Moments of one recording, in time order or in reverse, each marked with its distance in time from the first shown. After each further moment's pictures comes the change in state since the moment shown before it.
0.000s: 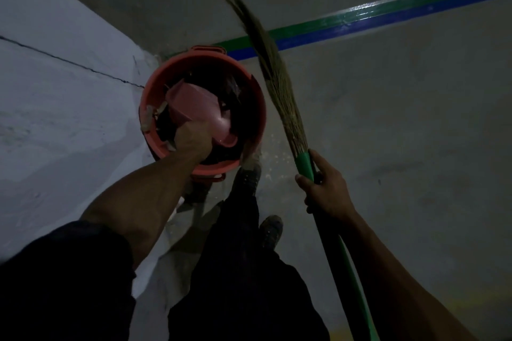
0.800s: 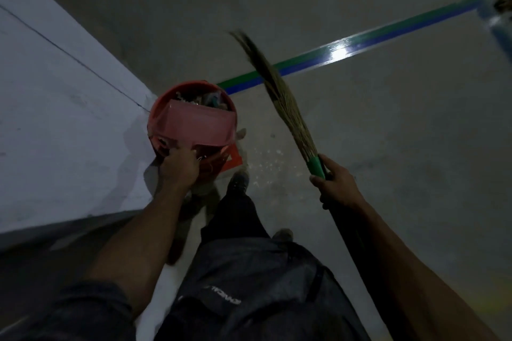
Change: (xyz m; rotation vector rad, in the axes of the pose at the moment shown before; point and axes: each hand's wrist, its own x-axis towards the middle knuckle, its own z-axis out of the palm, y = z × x) left_hand -0.233 0.034 0.044 -0.337 0.430 -0.074; right_hand -0.173 0.139 -0.107 0.073 0.110 -0.121
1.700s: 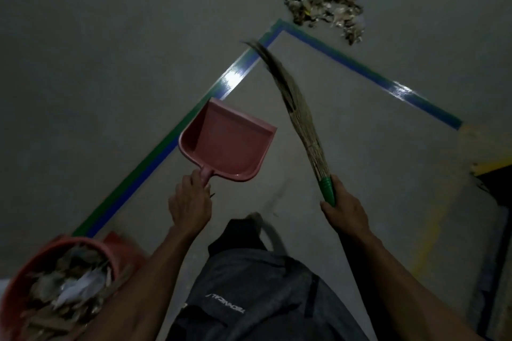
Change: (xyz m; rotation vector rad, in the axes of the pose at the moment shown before) left_hand -0.003 0.473 0.028 0.136 -0.017 0.682; right_hand 0.016 0.121 -0.325 -0.127 0.565 0.305
